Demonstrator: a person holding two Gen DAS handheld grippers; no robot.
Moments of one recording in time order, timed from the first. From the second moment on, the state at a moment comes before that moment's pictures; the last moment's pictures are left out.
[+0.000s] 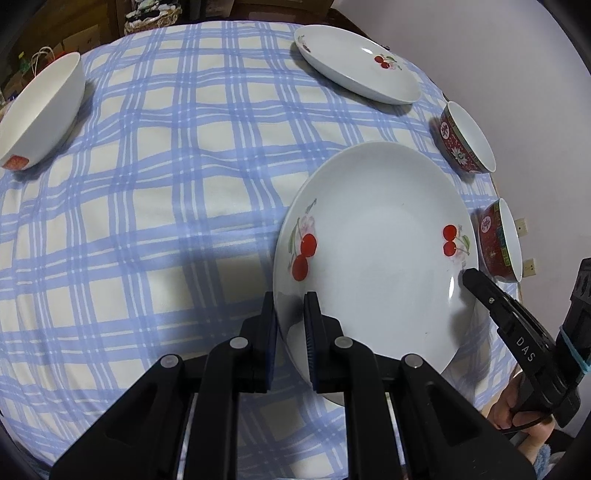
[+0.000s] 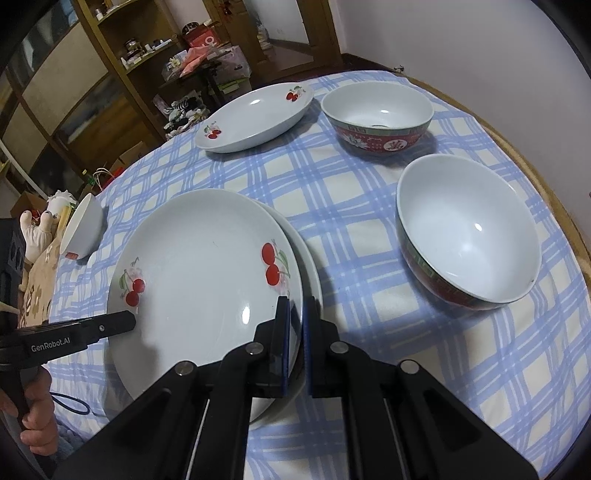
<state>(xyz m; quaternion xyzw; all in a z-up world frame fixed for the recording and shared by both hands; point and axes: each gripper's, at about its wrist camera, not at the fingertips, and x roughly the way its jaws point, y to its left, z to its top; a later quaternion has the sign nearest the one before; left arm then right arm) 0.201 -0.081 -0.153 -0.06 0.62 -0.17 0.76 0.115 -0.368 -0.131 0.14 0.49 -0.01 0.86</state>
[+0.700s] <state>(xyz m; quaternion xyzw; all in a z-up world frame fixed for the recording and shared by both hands) 0.205 -0.082 -0.153 -0.05 0.63 -0.16 0.76 0.111 -0.351 -0.126 0.08 0.49 -0.02 0.87</state>
